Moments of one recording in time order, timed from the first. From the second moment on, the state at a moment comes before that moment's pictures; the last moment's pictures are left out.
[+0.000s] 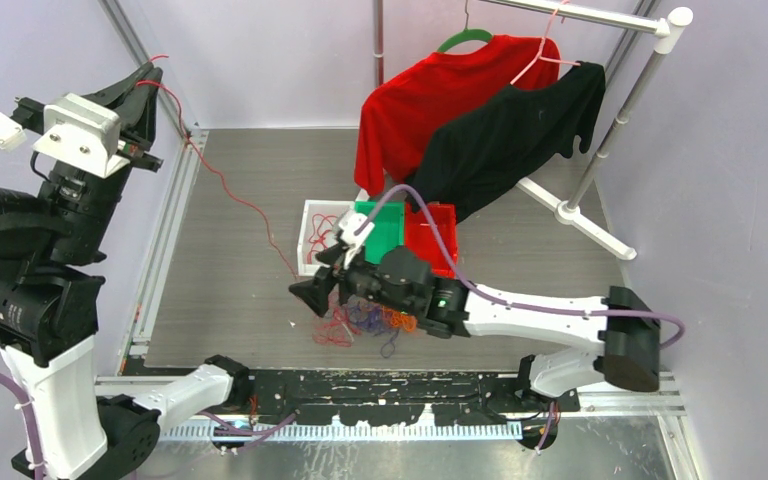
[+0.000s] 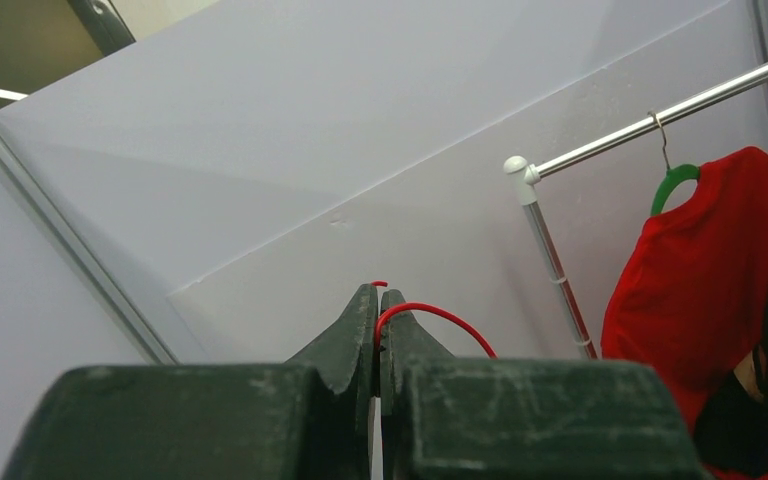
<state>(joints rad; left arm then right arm) -0.39 1.04 1.99 -0.46 0.07 0.49 1.23 1.31 0.94 0.35 0.12 0.28</state>
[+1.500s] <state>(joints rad) -0.39 0.78 1.21 -0.73 0.42 0.11 1.23 1.40 0.88 0.49 0.22 0.24</state>
